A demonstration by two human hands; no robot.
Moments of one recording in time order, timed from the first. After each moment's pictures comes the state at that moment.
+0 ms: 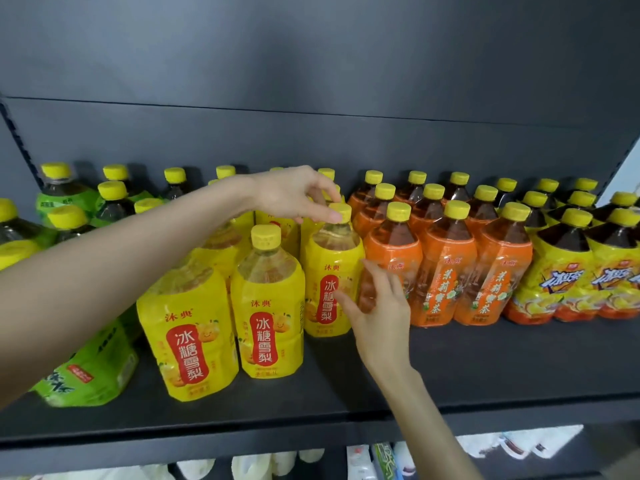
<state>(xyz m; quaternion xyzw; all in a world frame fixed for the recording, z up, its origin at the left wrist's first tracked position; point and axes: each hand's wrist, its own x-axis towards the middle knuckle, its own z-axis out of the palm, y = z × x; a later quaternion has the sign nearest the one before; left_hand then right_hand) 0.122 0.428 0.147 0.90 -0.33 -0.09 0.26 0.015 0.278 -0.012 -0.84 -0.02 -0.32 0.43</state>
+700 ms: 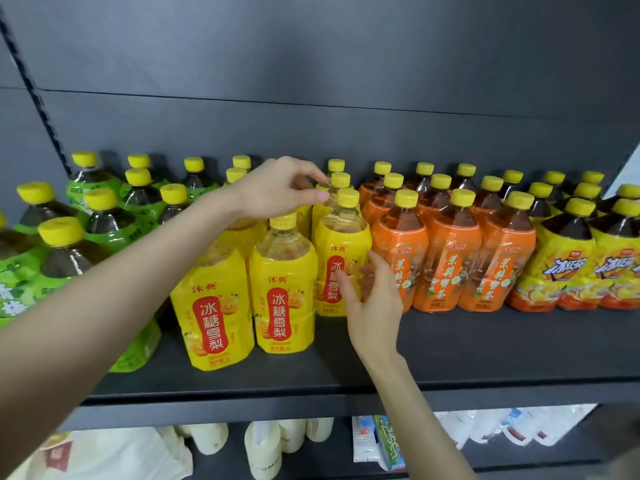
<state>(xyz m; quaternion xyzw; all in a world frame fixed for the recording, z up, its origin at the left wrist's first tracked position) 0.082 0.460 0.135 0.91 -0.29 0.08 0.29 0.009 0.302 -0.026 -0.83 0.02 -0.35 0.44</state>
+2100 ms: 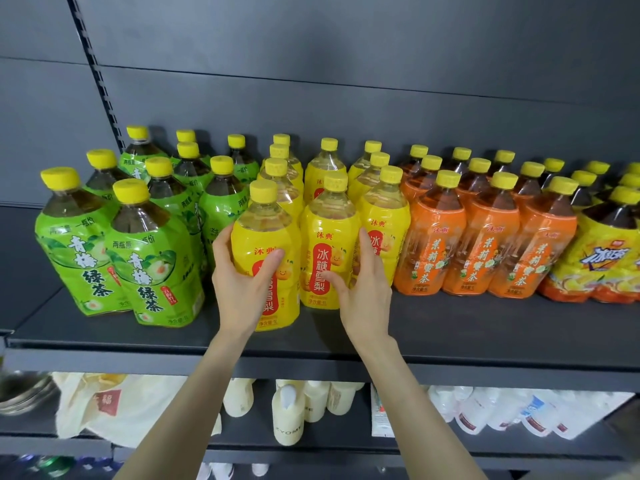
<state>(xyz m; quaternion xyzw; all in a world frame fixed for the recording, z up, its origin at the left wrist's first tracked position) 0.009 0.520 -0.043 0.67 -0.04 0.36 0.64 0.001 0.355 -0.045 -0.87 -0.04 -0.31 0.38</state>
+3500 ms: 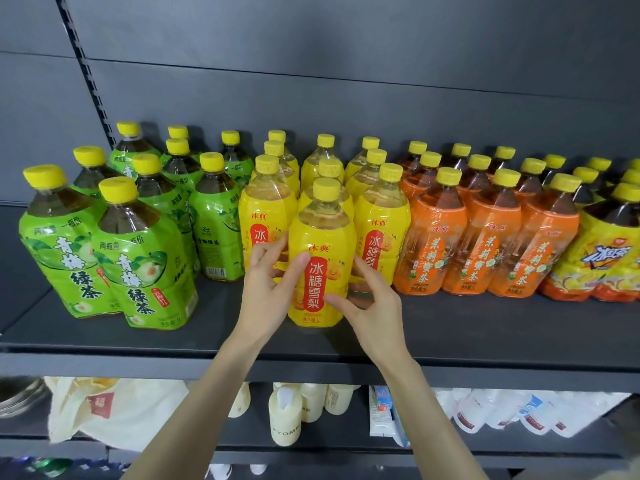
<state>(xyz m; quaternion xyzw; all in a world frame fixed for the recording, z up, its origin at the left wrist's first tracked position) 0.002 0.492 -0.035 0.73 -0.10 0.21 0.64 -0.014 0.329 -0.057 -0.78 -0.09 -0.18 0.59</state>
